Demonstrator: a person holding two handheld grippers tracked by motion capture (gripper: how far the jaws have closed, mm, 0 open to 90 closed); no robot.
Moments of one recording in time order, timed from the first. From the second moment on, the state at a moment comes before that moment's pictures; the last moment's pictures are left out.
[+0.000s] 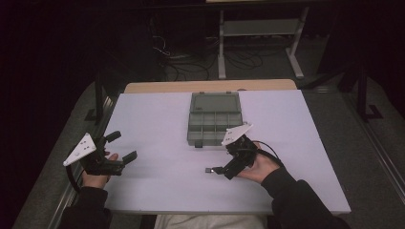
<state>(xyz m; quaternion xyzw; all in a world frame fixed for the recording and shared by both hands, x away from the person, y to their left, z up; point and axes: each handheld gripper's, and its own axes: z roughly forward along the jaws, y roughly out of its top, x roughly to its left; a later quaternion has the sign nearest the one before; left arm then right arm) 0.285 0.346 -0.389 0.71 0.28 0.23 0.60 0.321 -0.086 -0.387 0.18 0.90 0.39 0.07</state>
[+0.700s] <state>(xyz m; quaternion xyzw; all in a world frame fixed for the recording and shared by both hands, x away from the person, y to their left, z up) 0.285 0.346 -0.389 0.71 0.29 0.23 0.60 0.328 -0.062 -0.408 0.16 0.92 0.35 0.03</state>
